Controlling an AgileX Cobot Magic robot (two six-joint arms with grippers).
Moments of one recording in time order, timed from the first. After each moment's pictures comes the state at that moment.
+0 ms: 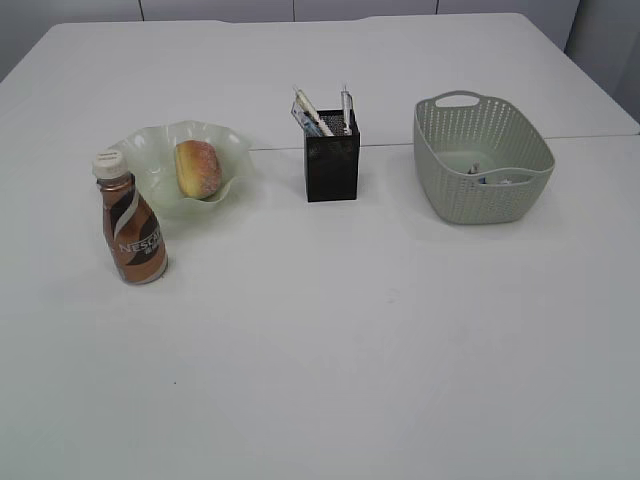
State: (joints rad) left arm -0.11 0.01 -0.51 -0.04 1.12 0.02; right arm 0.15 -0.02 -0.49 -0.16 1.17 0.22
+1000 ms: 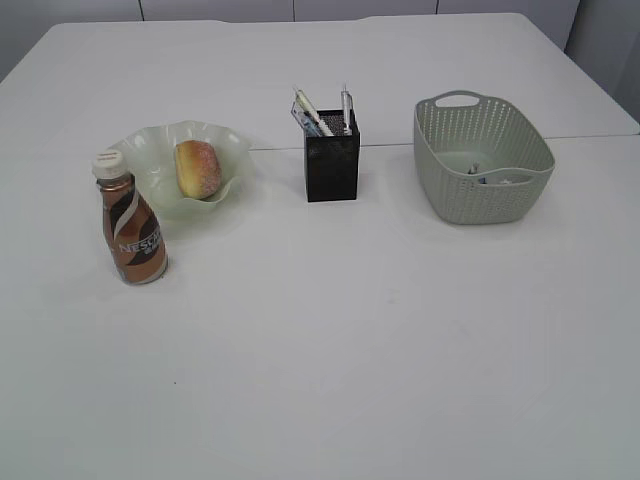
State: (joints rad) left arm -0.11 0.01 -0.51 -0.04 1.12 0.02; right arm 0.15 -0.02 -0.49 -0.16 1.17 0.22
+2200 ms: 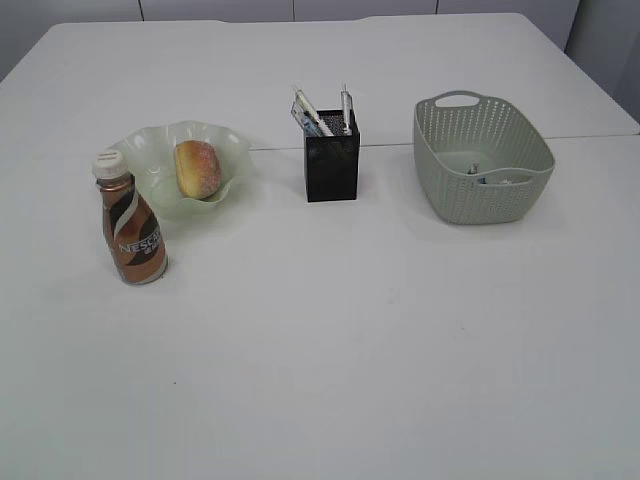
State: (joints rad) left arm -0.11 0.01 -0.51 -0.06 1.12 0.01; right arm 0.15 -0.02 -0.49 -0.16 1.17 0.22
